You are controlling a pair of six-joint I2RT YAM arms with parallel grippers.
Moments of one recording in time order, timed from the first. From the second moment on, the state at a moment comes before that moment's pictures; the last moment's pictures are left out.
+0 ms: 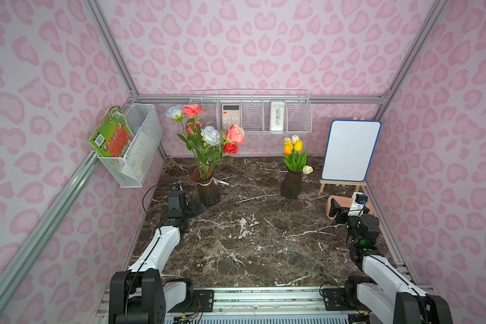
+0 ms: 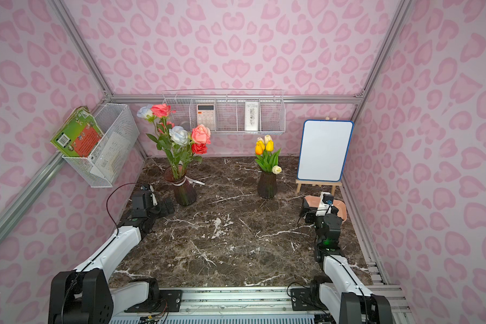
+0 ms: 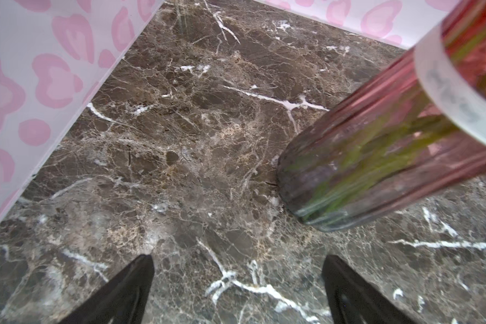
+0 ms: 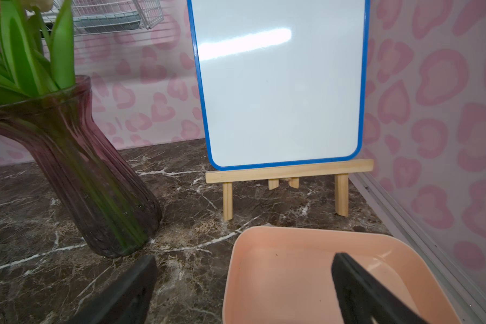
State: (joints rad) left arm 0.06 1.20 0.63 -0.12 -0.12 -0.26; right arm -0.05 0.98 0.17 0.66 -0.04 0.10
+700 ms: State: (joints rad) left arm 0.06 1.44 0.40 0.54 -0.04 -0.11; right arm -0.02 1.31 0.05 1.26 0.02 0.02
